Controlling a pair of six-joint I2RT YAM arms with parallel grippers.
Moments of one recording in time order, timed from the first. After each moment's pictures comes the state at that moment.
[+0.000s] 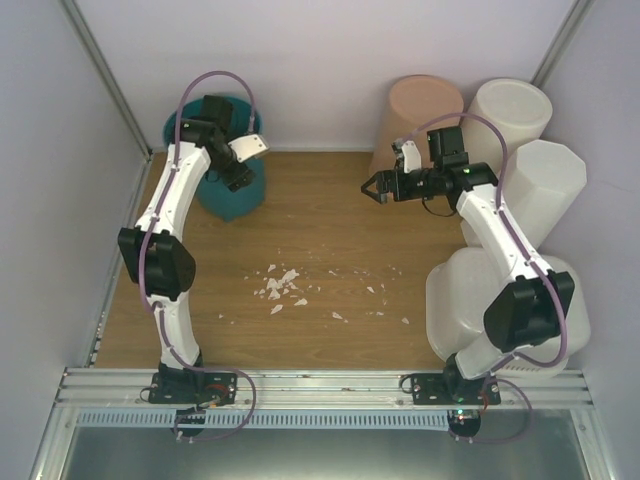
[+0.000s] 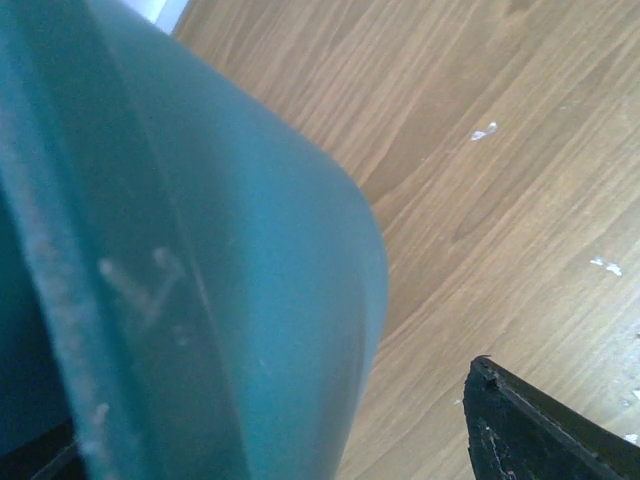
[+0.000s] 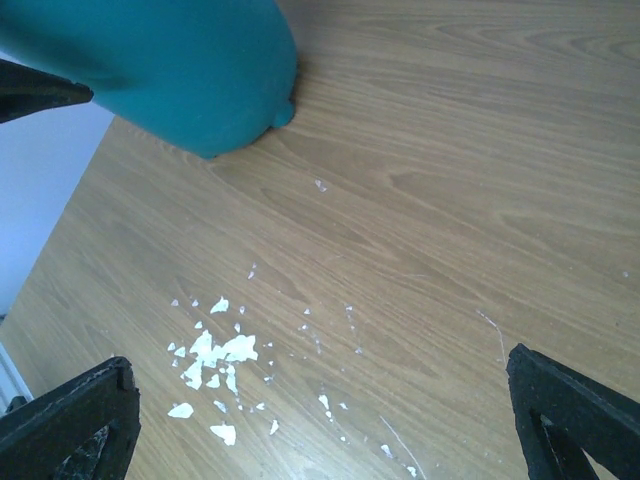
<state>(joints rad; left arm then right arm) -0.16 2.00 2.14 -1.22 0.07 0.80 0.22 1.60 1.56 -0.78 -0.58 0.07</state>
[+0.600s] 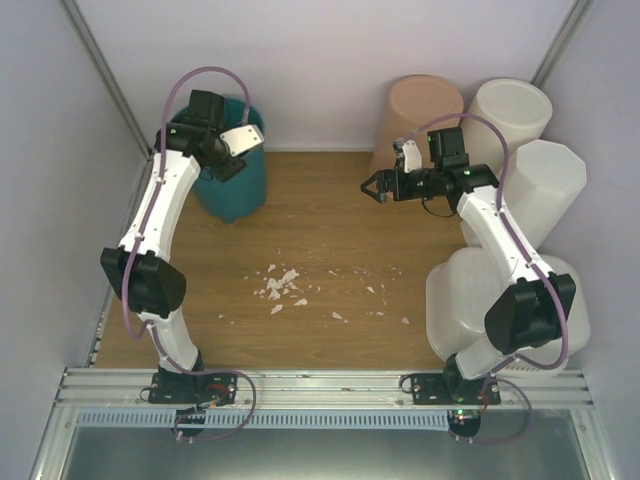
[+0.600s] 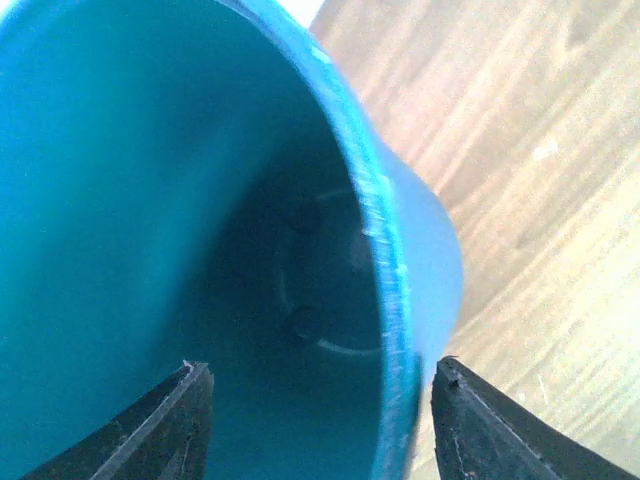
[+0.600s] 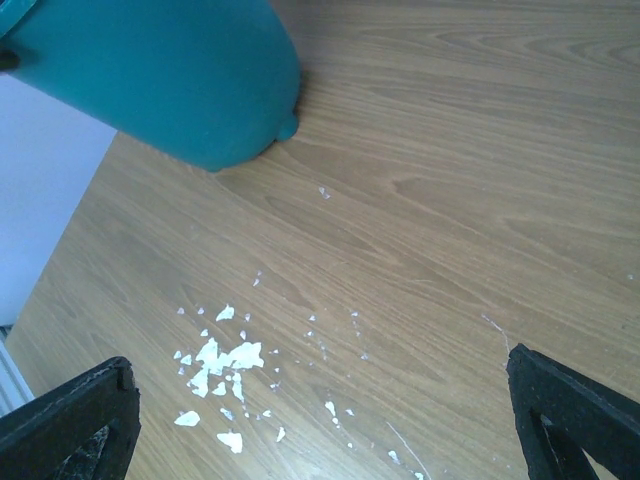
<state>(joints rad) -0.17 1.83 2.06 -1.10 -0.03 0.84 0.22 1.58 1.54 -0.76 -0.58 0.10</state>
